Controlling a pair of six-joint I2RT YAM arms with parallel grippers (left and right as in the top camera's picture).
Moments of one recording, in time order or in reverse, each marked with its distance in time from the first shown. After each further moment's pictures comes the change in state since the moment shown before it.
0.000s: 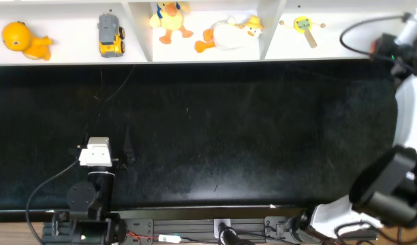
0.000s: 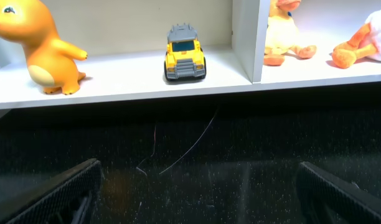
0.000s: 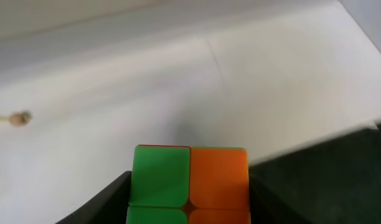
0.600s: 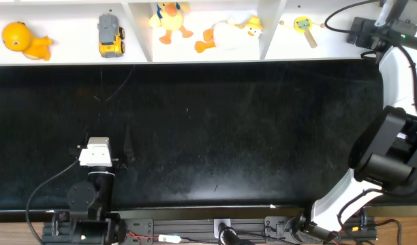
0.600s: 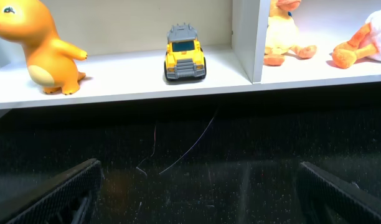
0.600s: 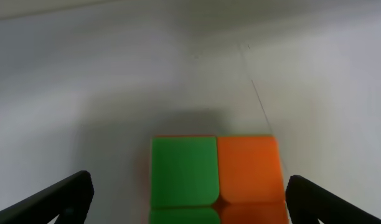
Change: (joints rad) left arm 0.000 0.000 0.000 0.000 0.000 0.000; right arm 0.093 0.248 0.214 -0.052 0.166 0.011
